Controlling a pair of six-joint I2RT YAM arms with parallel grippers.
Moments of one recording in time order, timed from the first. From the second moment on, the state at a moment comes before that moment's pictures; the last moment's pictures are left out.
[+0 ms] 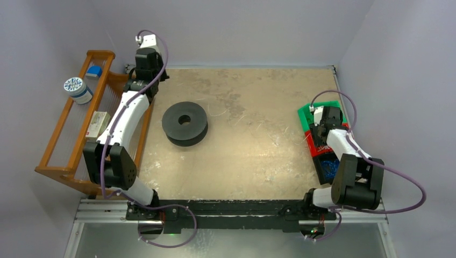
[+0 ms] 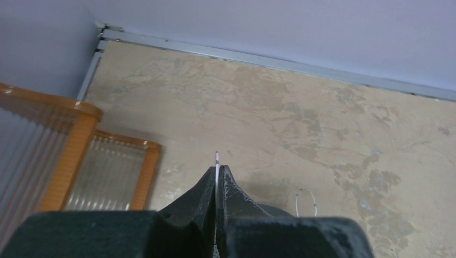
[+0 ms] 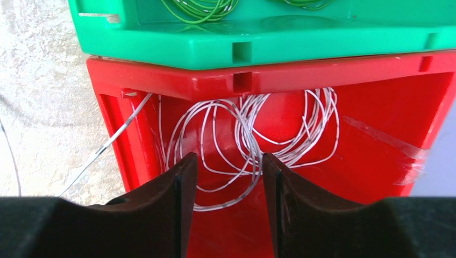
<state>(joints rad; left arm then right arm) -0.14 1.58 1.48 -0.29 -0.24 -0.19 -0.19 1.37 0.76 -0.42 0.16 -0.40</state>
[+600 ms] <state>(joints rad) -0.08 1.54 1.47 -0.26 -0.19 -0.21 -0.19 1.30 0.86 -0.44 0.15 -0.40</state>
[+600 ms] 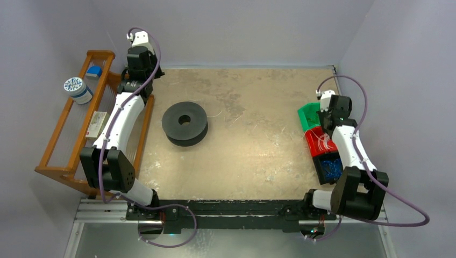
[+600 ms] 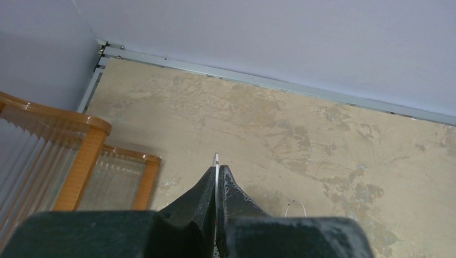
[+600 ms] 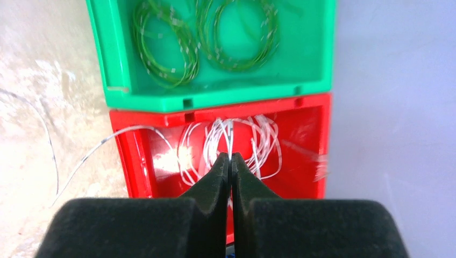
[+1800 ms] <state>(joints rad) -0.11 1.51 1.46 -0.30 -0.21 -0.09 0.32 1.43 1.10 -0.32 0.15 -0.33</state>
